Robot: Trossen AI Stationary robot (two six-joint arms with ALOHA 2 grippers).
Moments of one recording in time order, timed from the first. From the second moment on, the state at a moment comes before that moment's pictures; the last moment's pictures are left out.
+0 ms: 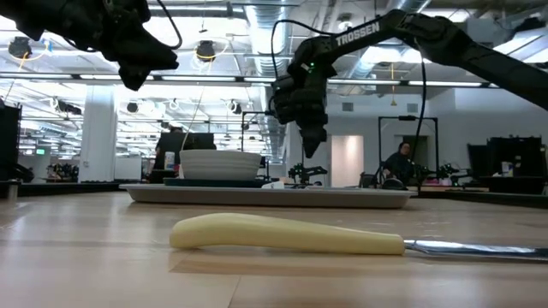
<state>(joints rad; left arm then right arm) 0.13 0.63 0.43 -0.08 0.04 -0.26 -0.58 2.41 2.33 -1.53 -0.34 -0.41</state>
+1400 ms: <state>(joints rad) -0.06 0.63 0.43 -0.09 -0.12 -0.29 -0.46 1.71 0.96 -0.25 -0.06 -0.05</state>
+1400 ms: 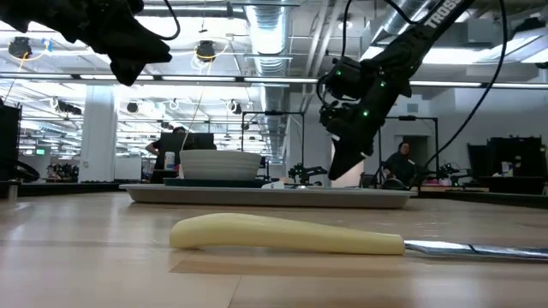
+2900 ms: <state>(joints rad) -0.06 0.63 0.43 -0.10 -0.12 -0.28 -0.38 1.85 0.91 -0.07 -0.18 -0.15</state>
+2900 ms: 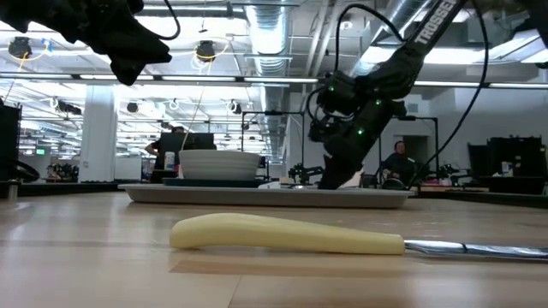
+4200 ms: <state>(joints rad) -0.06 0.63 0.43 -0.10 -0.12 -0.28 -0.55 1.76 0.97 -0.34 -0.15 -0.34</state>
